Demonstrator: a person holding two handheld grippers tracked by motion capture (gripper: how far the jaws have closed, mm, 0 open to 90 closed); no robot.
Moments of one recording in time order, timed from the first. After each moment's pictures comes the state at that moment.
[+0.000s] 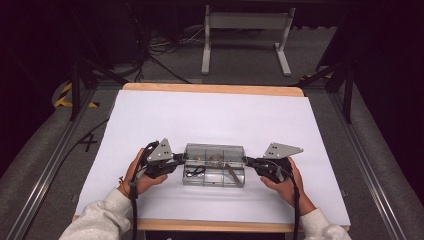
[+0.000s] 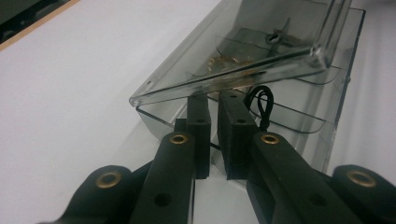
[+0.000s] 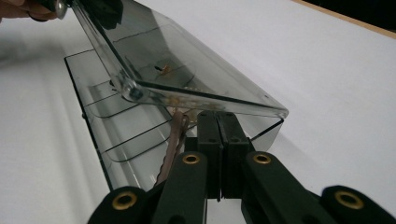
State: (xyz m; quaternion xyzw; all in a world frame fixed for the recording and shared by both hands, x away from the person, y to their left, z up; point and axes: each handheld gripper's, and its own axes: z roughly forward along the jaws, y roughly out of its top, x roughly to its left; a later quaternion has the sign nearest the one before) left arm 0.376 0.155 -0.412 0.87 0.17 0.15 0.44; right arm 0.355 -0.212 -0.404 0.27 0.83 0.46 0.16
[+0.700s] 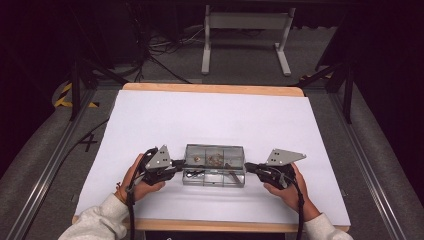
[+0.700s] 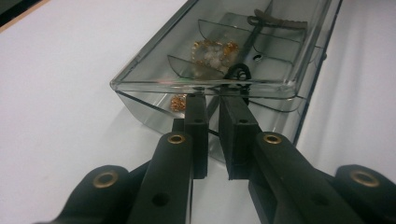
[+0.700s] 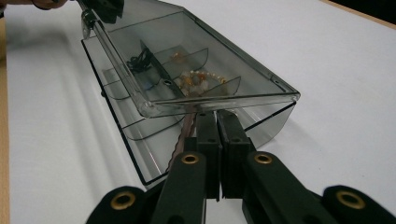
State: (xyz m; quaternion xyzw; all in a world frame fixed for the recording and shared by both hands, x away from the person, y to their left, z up) left arm 0.362 0.159 -0.417 0.88 0.16 0.14 0.43; right arm 0.341 -0.217 -0.407 0.26 0.84 0.45 0.16
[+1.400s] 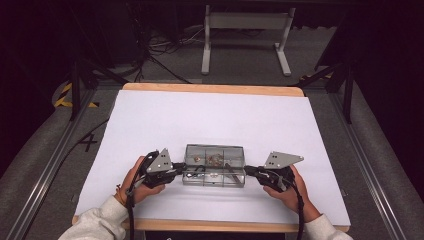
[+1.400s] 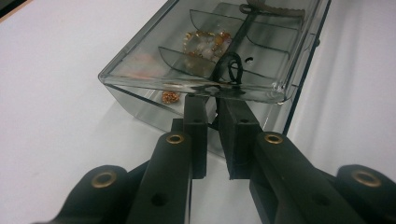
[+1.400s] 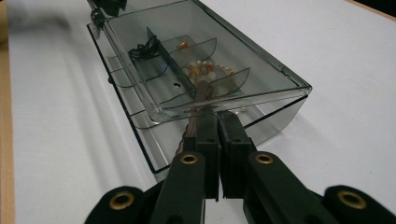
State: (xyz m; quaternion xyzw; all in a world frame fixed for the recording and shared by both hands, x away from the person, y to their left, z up) left arm 0.358 0.159 -0.420 0.88 0.15 0.15 0.42; right arm 0.335 -0.215 -0.408 0.25 0.85 0.44 0.16
